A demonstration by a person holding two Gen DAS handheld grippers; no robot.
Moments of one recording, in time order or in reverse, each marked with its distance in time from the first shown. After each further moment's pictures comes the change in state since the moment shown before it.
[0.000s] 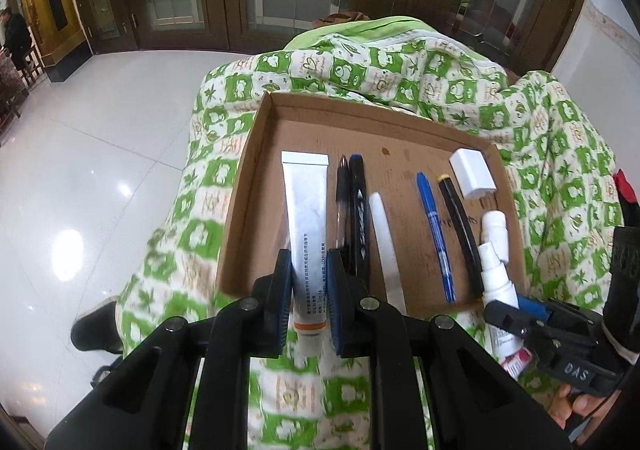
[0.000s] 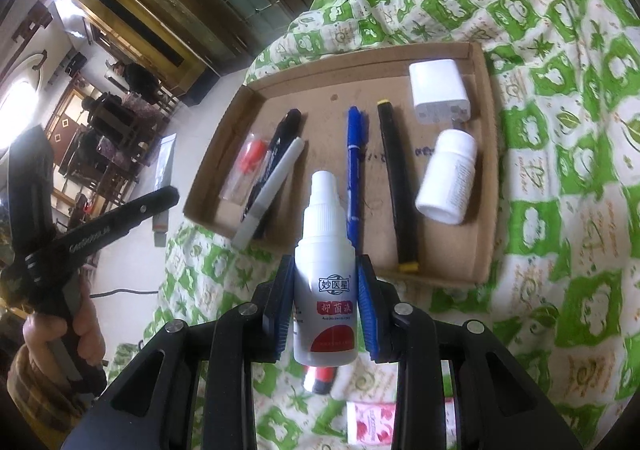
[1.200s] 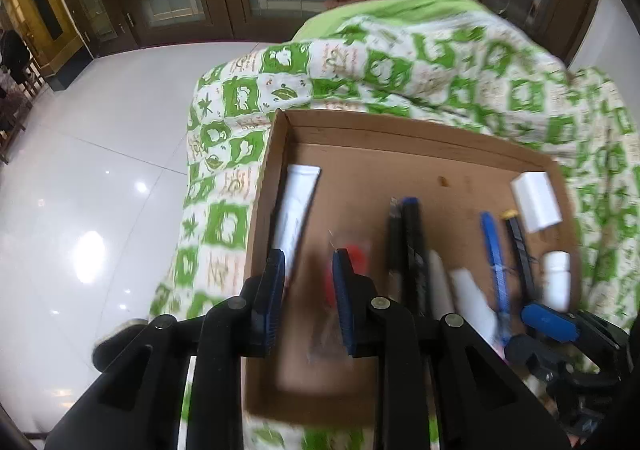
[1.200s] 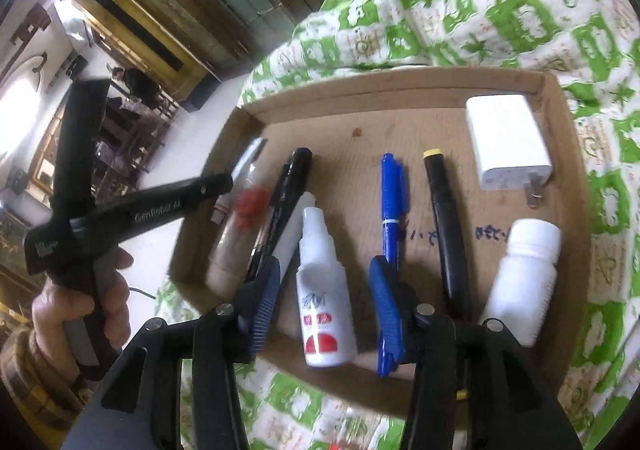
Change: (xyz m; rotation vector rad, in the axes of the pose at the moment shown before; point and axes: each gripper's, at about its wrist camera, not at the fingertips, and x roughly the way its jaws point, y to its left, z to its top) left arm 0.058 0.011 0.048 0.031 0.061 0.066; right arm 0.042 0.010 0.043 0.002 -0.014 0.012
